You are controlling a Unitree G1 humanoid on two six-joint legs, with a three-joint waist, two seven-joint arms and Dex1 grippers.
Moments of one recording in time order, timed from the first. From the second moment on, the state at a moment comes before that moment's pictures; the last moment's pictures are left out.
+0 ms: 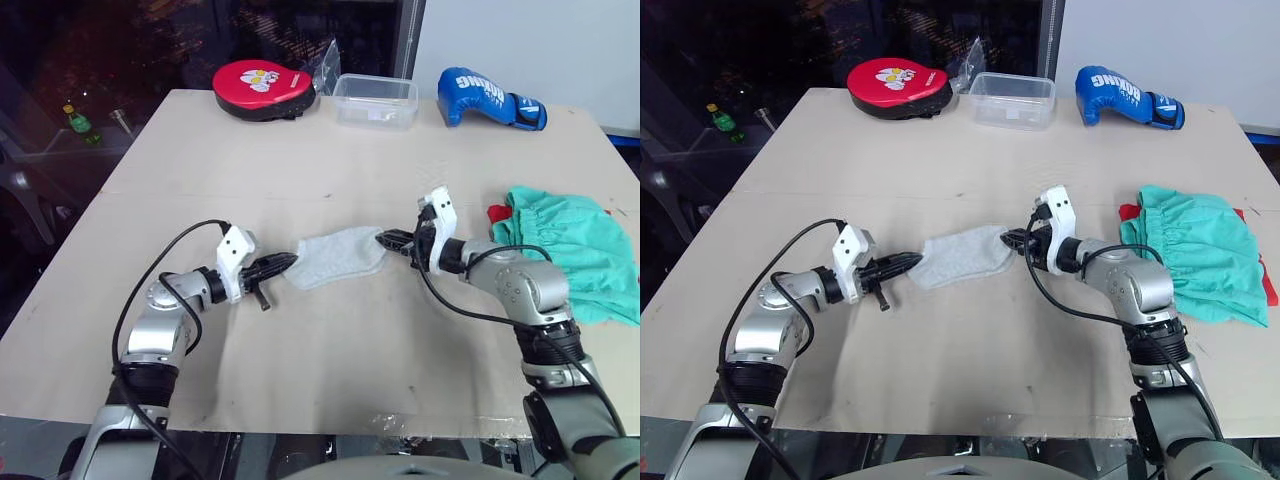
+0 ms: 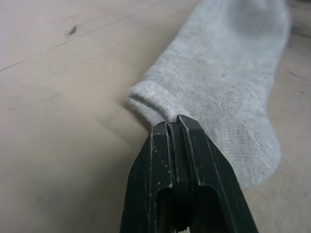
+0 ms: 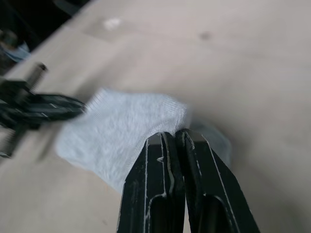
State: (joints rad) left arm -0.27 0.59 0.03 0.22 -0.29 0.10 -1.00; right arm -0.52 -0.30 0.08 -0.03 0.53 0.90 0.54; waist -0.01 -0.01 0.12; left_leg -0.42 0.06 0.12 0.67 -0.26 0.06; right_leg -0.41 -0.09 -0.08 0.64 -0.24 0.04
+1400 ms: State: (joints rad) left arm -0.46 0.51 -0.13 0.33 -0.10 0.03 -0.89; right arm -0.45 -0.16 0.11 0.05 0.49 0.82 0.60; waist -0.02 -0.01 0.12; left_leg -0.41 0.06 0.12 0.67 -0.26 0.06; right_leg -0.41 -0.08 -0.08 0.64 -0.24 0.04
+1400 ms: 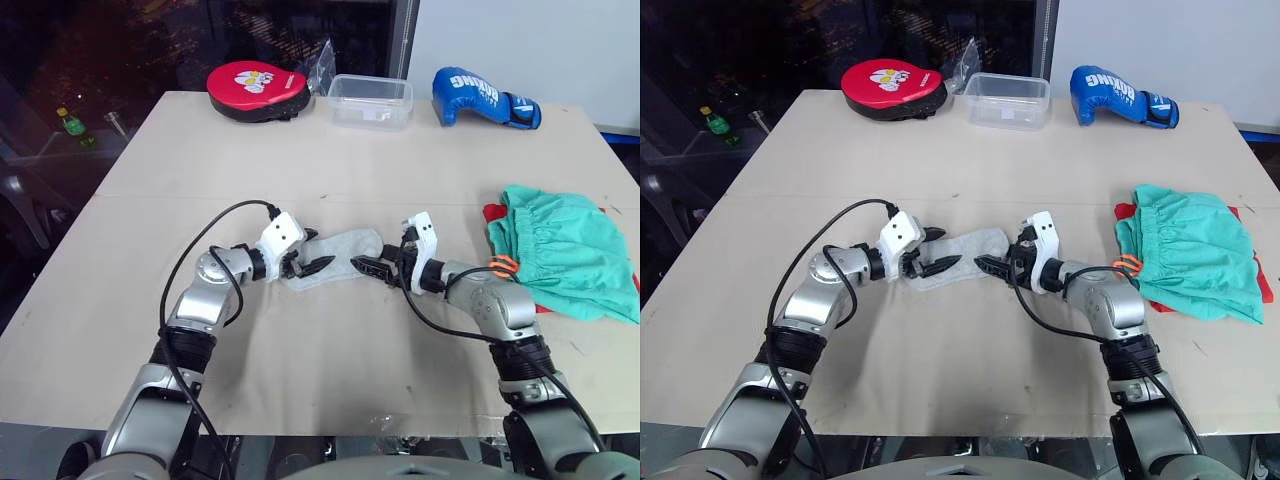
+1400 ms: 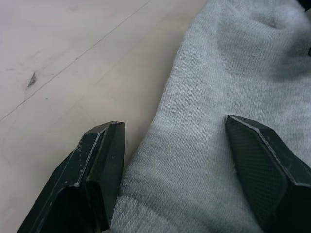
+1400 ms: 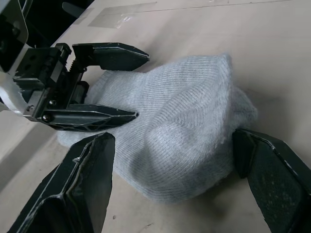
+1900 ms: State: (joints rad) left arm -0.46 0.45 -0.16 0.28 -0.10 0.05 -0.87; right arm -0.40 -0.19 -0.03 -0.04 0.62 0.96 0.58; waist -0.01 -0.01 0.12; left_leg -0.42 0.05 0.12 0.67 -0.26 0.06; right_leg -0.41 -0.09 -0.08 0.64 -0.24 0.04
